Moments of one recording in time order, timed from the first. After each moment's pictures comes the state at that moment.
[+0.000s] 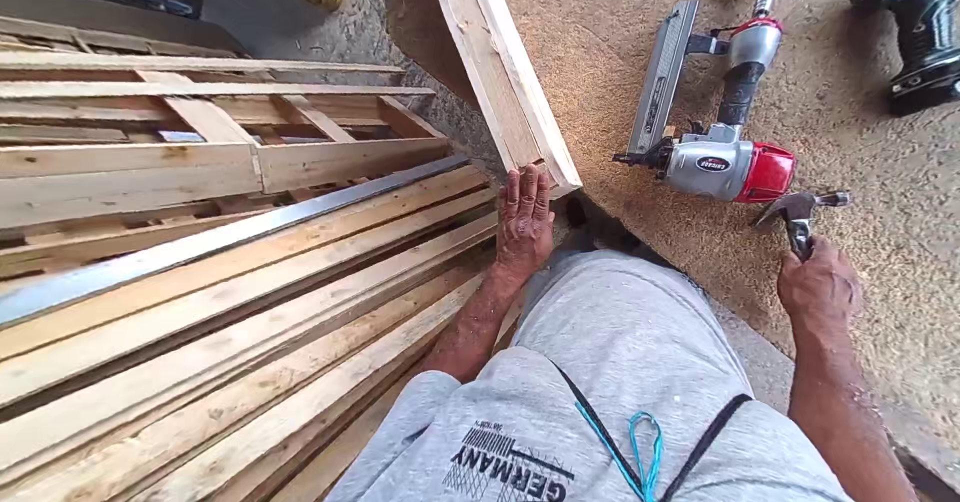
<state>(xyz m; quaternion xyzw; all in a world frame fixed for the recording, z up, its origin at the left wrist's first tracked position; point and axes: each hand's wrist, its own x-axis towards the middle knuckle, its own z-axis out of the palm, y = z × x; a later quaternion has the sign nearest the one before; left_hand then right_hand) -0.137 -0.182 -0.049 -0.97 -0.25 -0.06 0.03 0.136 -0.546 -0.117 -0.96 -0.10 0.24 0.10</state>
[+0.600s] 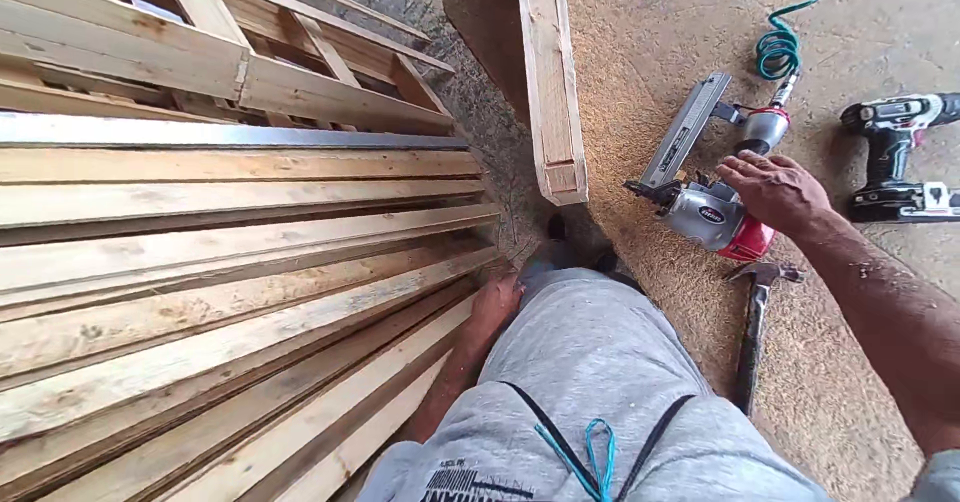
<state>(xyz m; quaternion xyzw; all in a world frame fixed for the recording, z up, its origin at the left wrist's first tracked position) -0.252 -0.266 -0.069 -0.74 -0.53 0.27 -0.31 0.285 -0.345 -0.088 -0.70 -0.70 0.13 -0.07</state>
